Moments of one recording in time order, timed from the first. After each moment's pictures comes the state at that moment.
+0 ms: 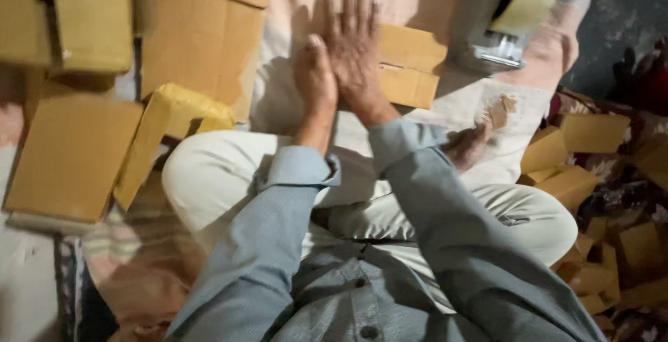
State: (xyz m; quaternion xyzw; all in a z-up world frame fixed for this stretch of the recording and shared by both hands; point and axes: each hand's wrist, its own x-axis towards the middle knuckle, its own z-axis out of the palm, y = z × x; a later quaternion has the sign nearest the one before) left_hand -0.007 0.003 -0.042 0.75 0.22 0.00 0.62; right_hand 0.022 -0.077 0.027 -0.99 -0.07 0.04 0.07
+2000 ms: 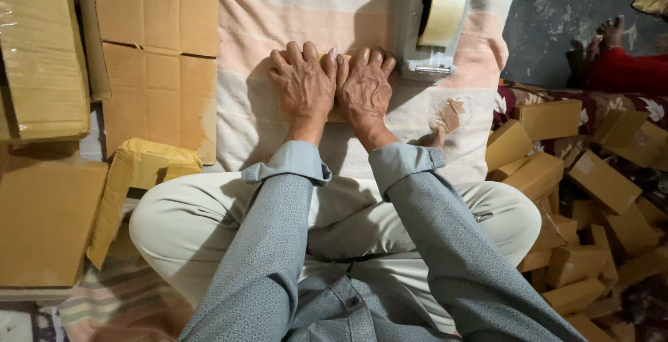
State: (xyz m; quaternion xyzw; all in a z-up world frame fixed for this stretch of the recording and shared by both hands) left_hand 0.023 -0.051 0.066 0.99 -0.03 0.03 0.12; right_hand -0.011 -0.152 0.053 -0.97 0.16 -0.10 0.11
